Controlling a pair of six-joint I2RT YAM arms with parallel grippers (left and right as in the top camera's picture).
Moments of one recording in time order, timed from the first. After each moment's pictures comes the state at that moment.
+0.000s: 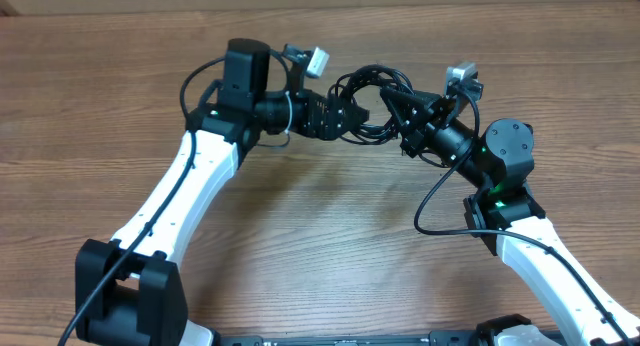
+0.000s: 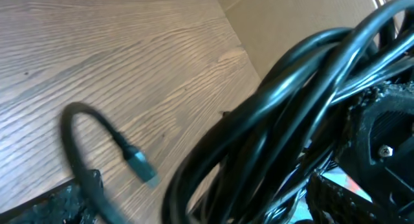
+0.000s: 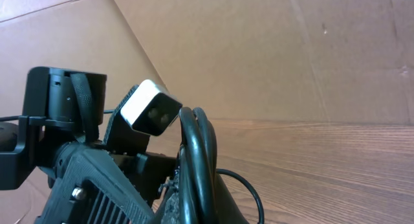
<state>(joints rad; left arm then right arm) -0.30 1.67 1.28 -0.29 0.95 -0.35 0.24 1.27 0.69 0.62 -0.54 0.51</state>
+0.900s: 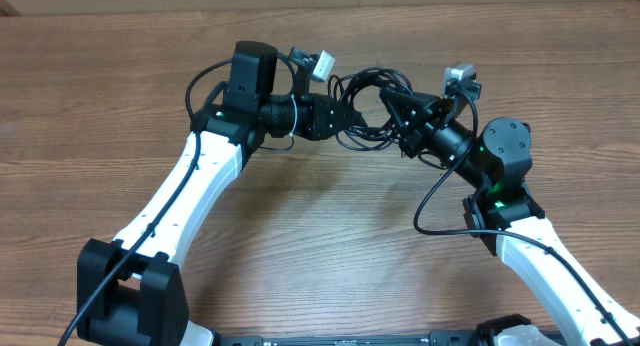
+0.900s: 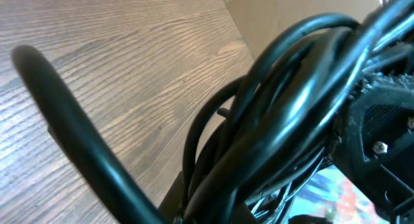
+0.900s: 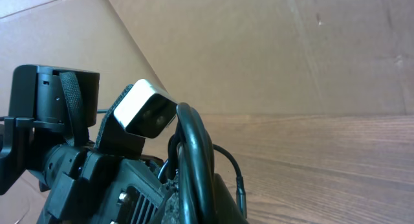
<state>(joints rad) -0.32 1.67 1.28 -0.32 0.94 -0.34 0.24 1.27 0.69 0.58 -0.52 0.51</state>
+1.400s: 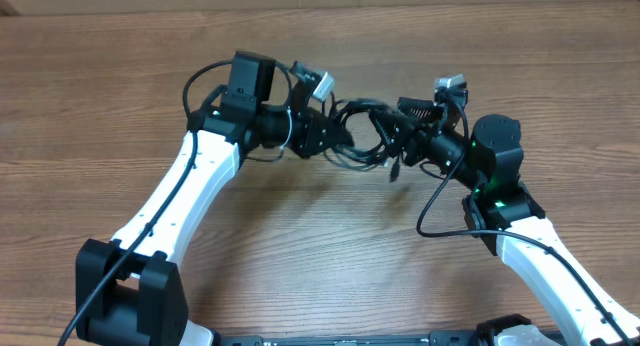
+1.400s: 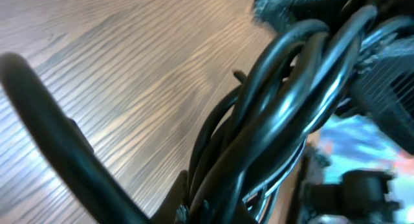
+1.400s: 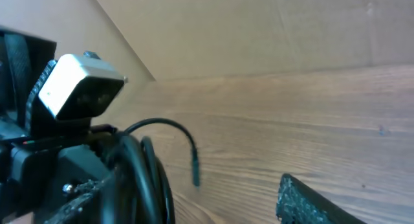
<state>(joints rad) -0.30 1.67 1.29 -0.55 0.88 0.01 0.24 1.27 0.69 0.37 -0.50 0.39</state>
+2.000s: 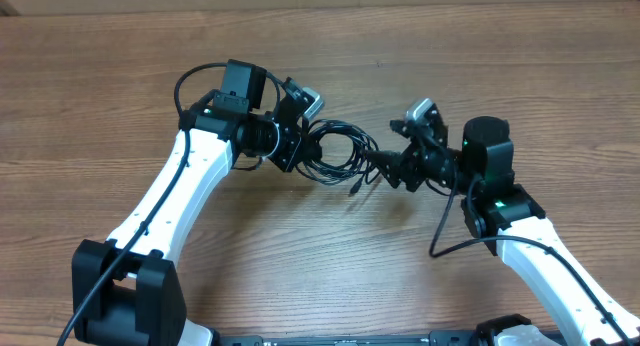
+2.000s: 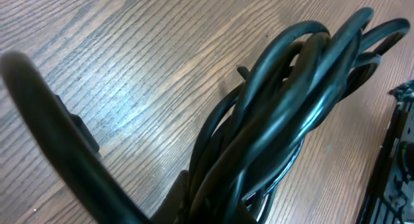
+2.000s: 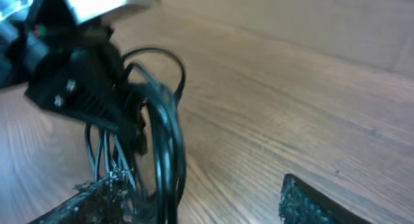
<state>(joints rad) -0.27 1.67 1.29 -0.75 0.64 0.29 0.24 1.27 0.69 0.13 -0.62 -0.14</state>
